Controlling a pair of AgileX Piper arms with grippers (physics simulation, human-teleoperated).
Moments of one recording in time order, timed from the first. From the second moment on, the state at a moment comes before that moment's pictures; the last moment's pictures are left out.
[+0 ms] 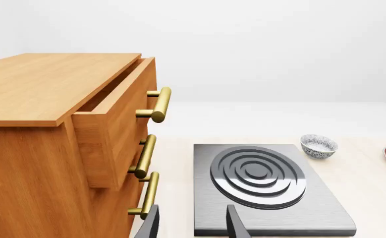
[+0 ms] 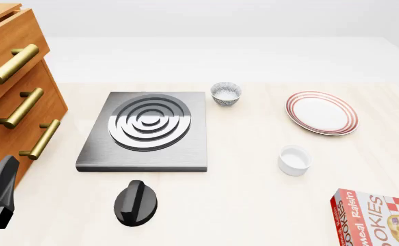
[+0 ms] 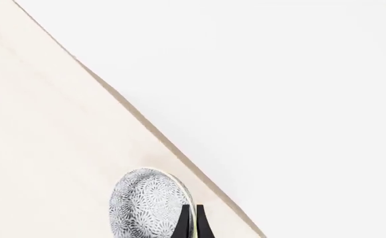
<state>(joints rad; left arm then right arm) 0.00 0.01 0.00 0.00 0.00 -0.91 2.05 -1.51 0.51 -0.12</state>
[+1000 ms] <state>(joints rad) 0.00 0.01 0.00 0.00 0.00 -0.68 1.69 -1.47 0.72 0.06</state>
